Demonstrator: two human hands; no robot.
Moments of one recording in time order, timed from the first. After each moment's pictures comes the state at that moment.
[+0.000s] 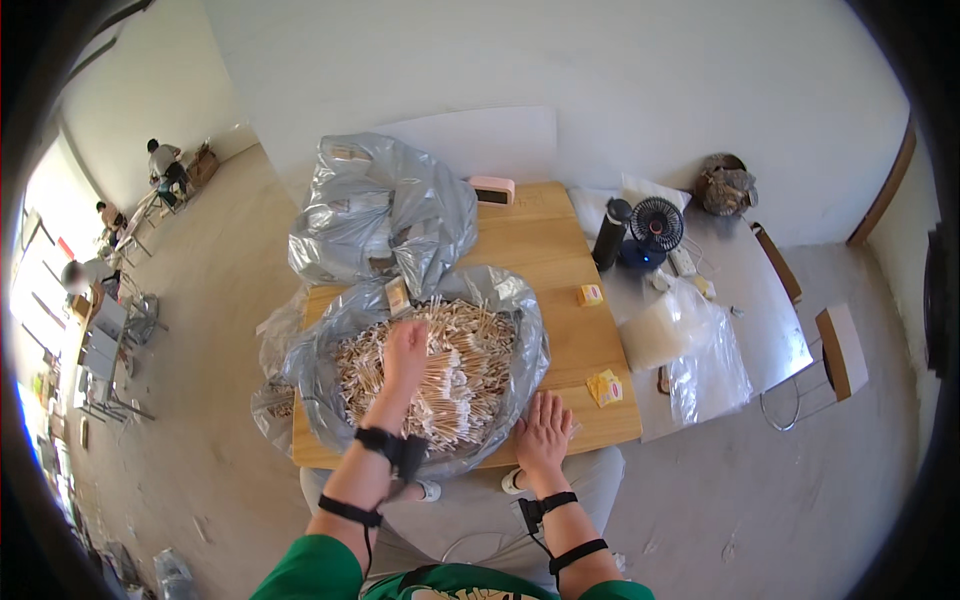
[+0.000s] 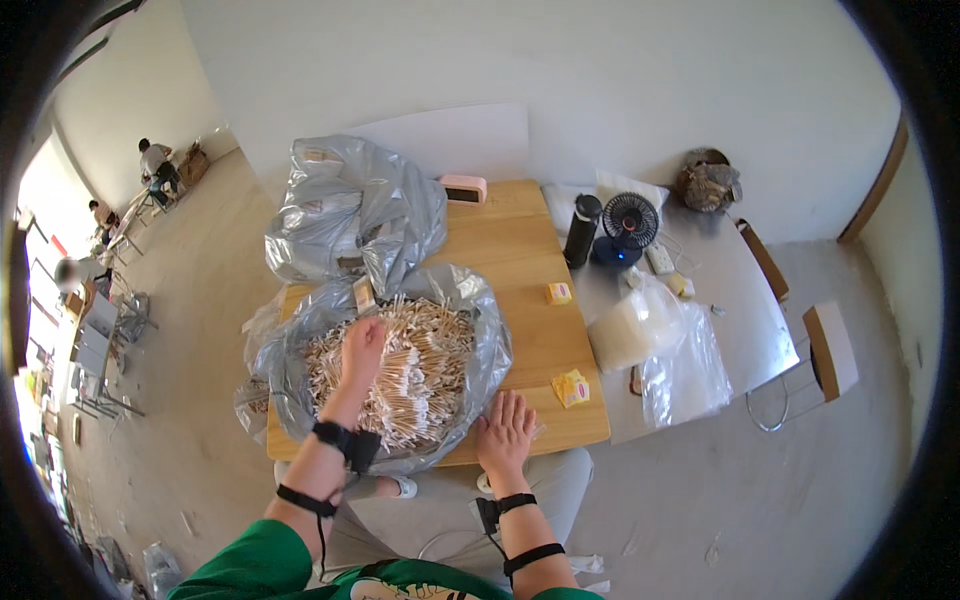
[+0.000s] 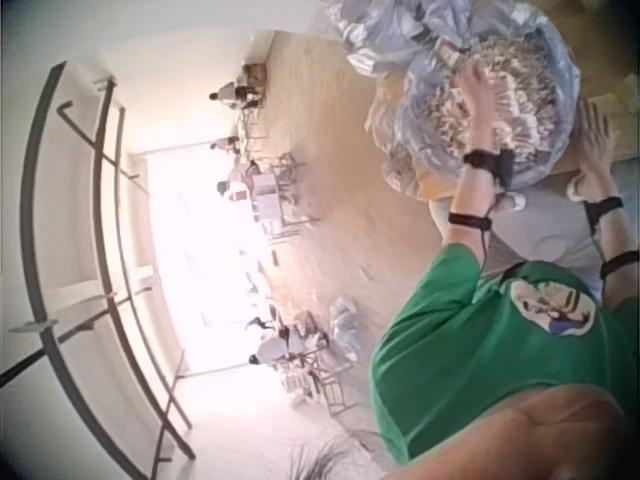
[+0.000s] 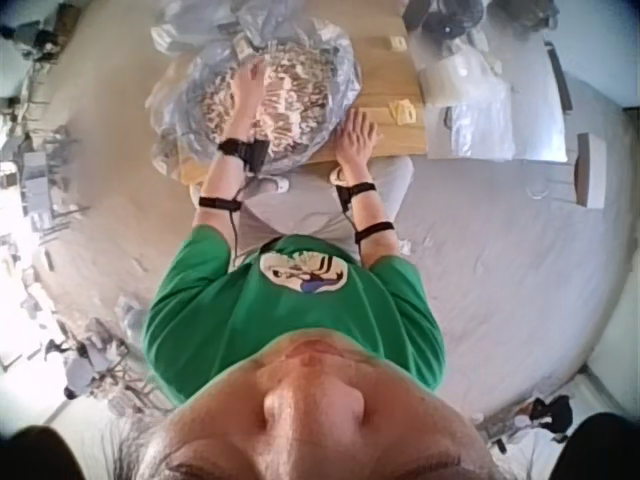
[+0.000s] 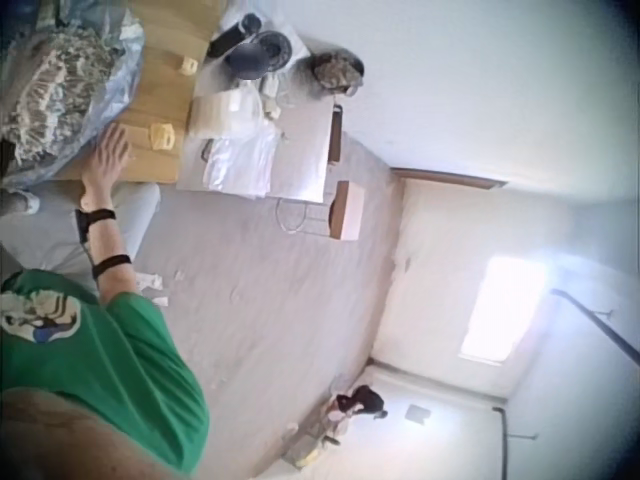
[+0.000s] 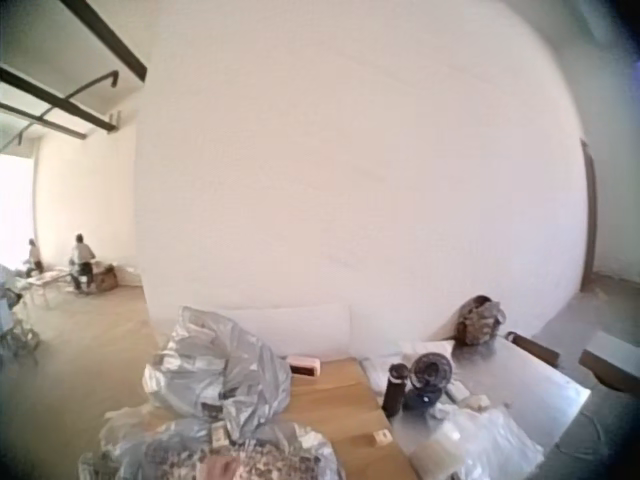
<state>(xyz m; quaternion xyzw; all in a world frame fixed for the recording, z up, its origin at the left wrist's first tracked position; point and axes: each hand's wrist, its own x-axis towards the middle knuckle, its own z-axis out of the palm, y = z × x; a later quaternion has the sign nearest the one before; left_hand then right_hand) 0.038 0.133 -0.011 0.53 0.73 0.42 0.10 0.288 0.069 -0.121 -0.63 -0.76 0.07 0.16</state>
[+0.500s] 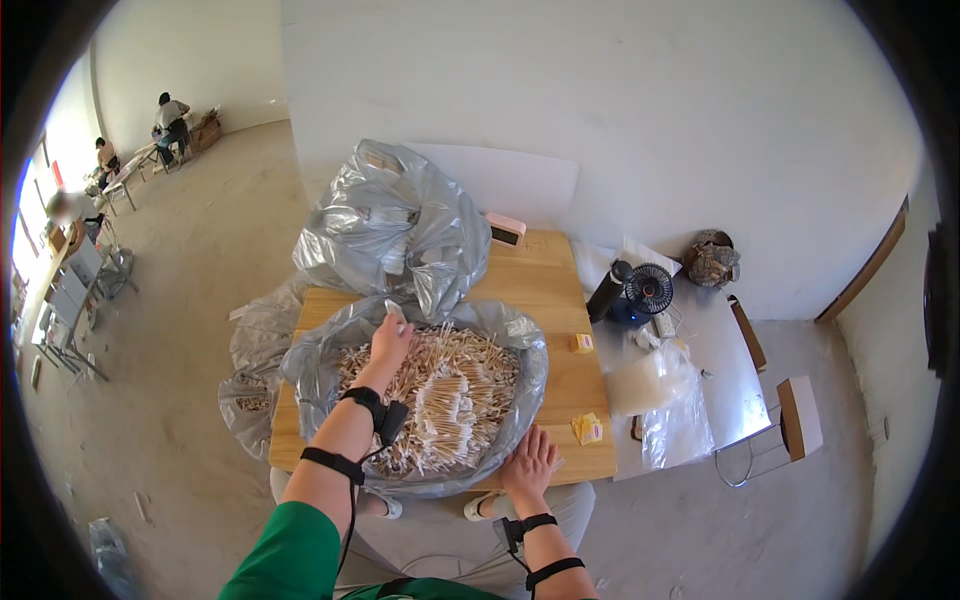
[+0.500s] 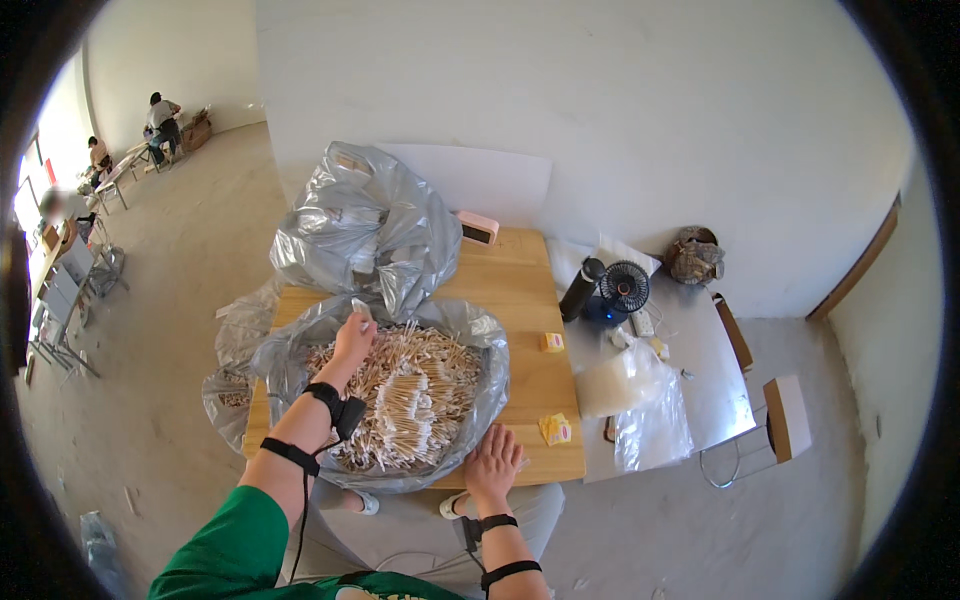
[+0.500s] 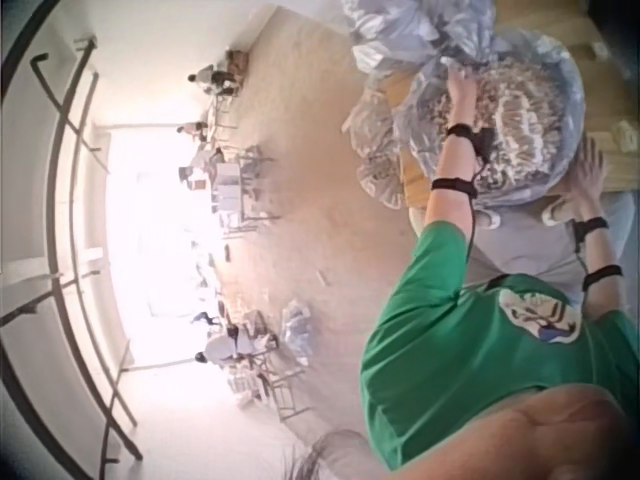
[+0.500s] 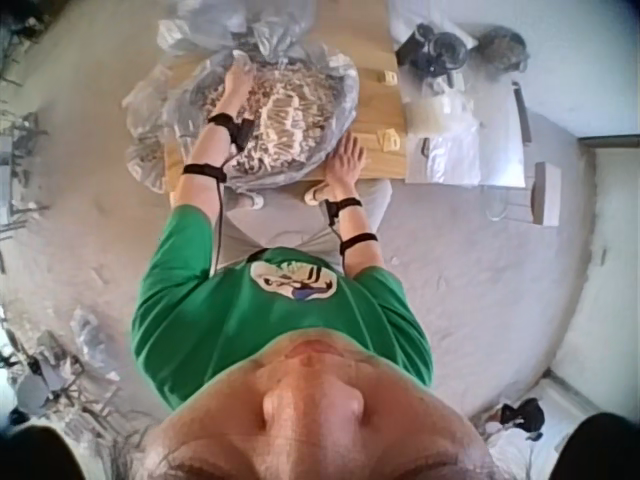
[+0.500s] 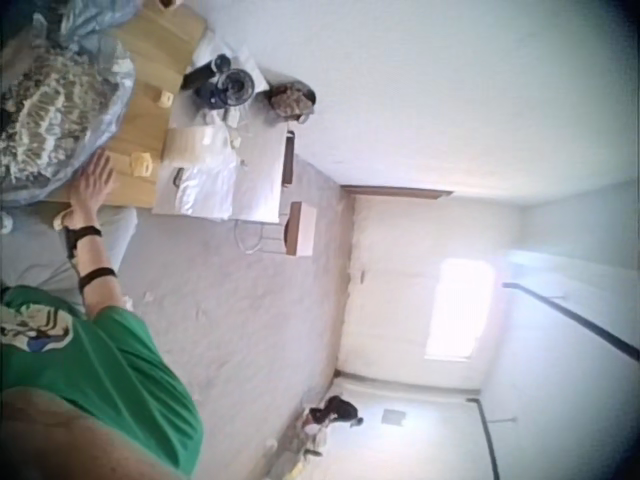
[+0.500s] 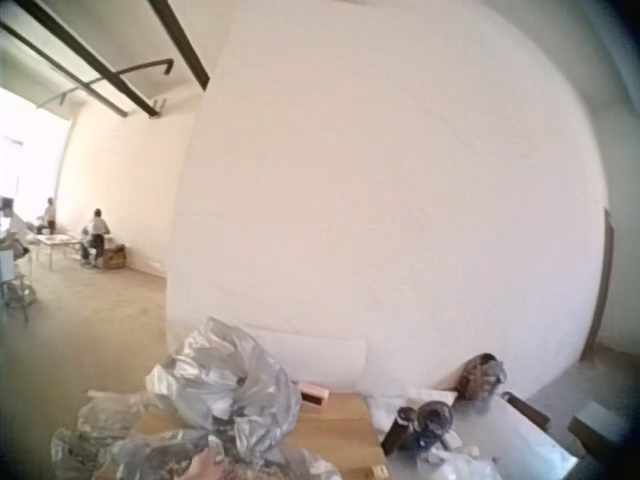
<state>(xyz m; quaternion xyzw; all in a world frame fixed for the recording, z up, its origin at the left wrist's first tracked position) -0.052 0.181 -0.057 0.49 0.75 0.43 0.10 0.277 0.067 -0.122 -0.62 -0.77 0.00 0.15</state>
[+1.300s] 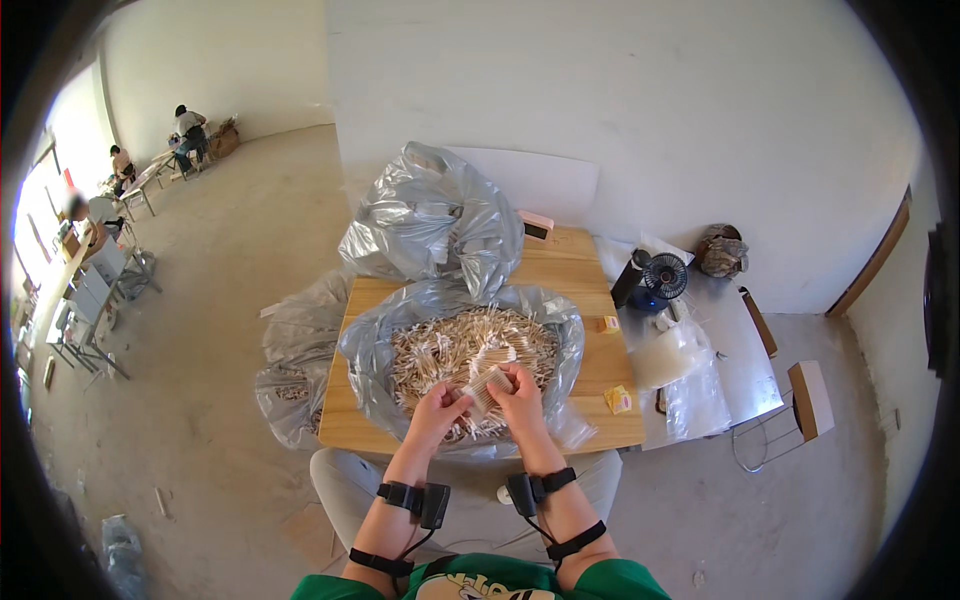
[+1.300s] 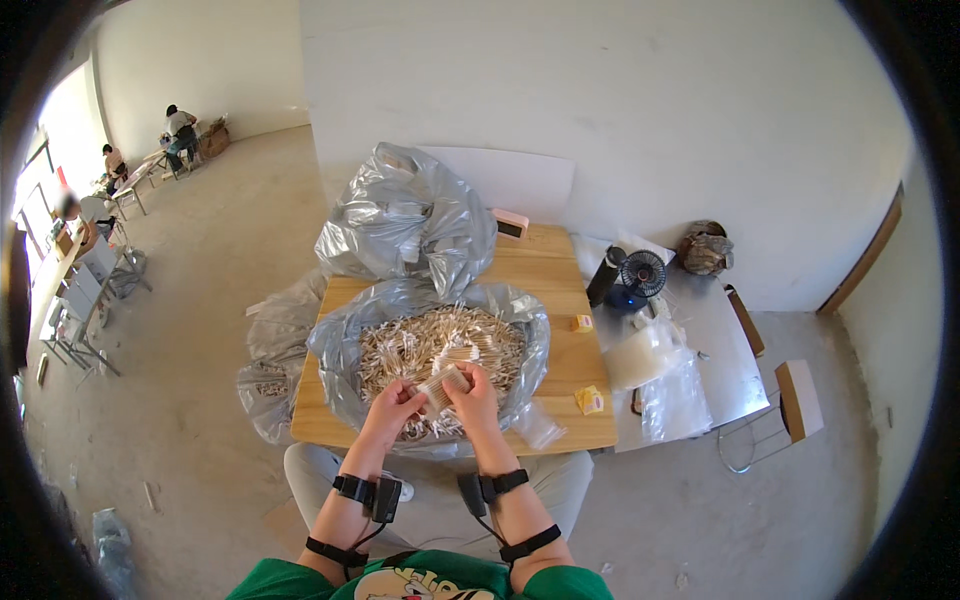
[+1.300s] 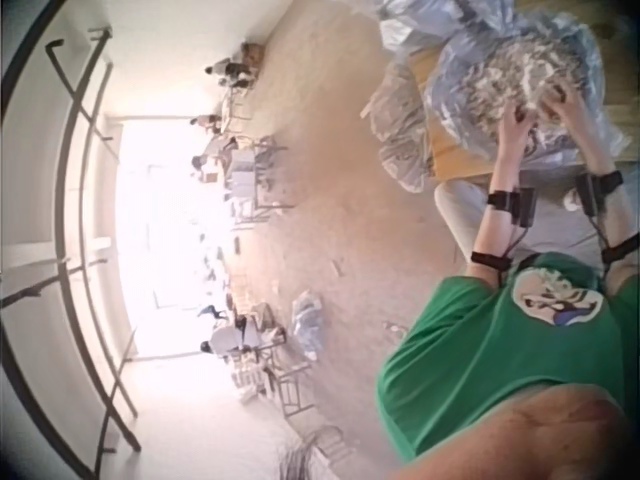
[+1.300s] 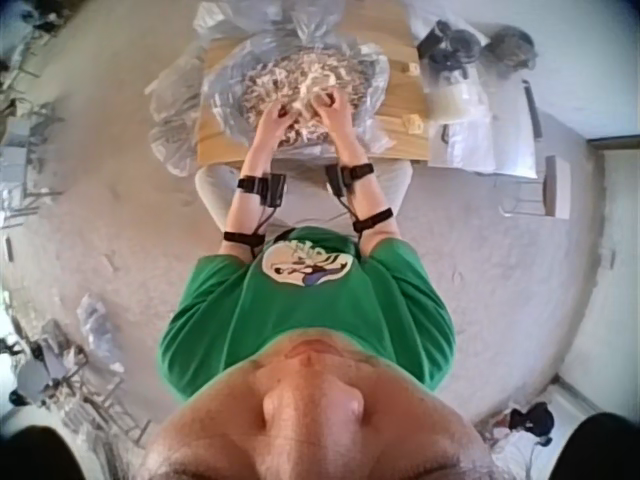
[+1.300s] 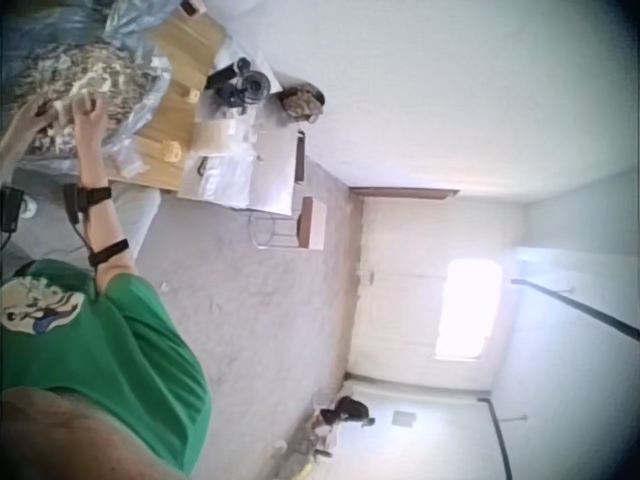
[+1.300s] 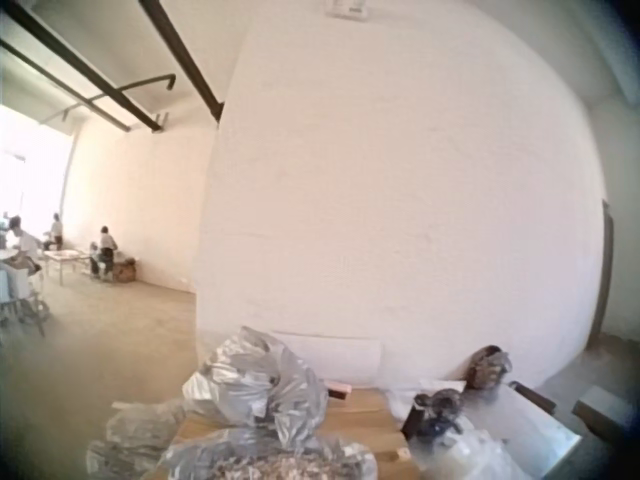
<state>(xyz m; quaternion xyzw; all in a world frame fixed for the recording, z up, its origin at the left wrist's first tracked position) 0.020 -0.022 0.003 0.35 0.53 0.57 0.52 0.162 0.058 -0.009 -0.39 -0.57 0.57 0.45</state>
